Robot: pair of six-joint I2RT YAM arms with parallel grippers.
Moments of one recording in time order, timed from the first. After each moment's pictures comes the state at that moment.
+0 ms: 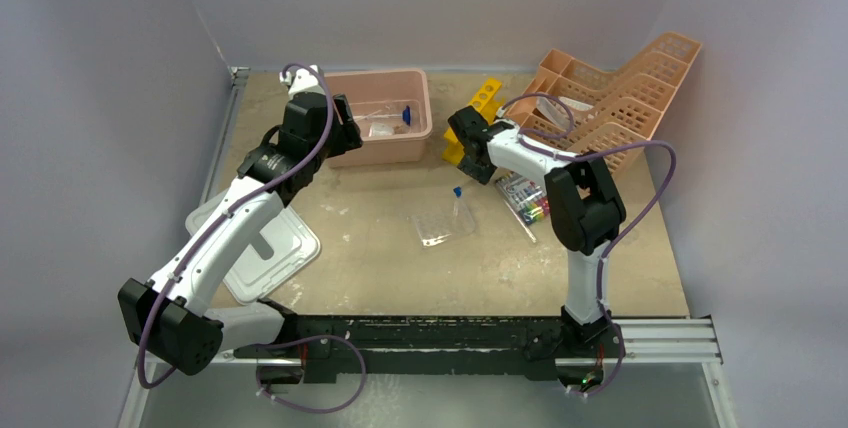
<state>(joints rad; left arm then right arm) -0.45 1.23 1.22 -0.51 -0.34 -0.54 0.52 2.00 1.45 -0.68 0.42 1.11</state>
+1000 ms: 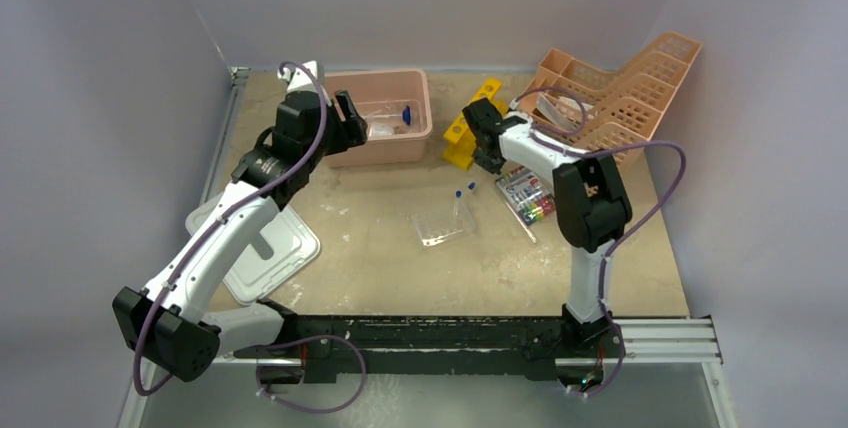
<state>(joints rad) -0.45 1.20 1.22 -0.46 -0.26 -0.54 0.45 2.00 1.46 -0.64 0.46 1.06</state>
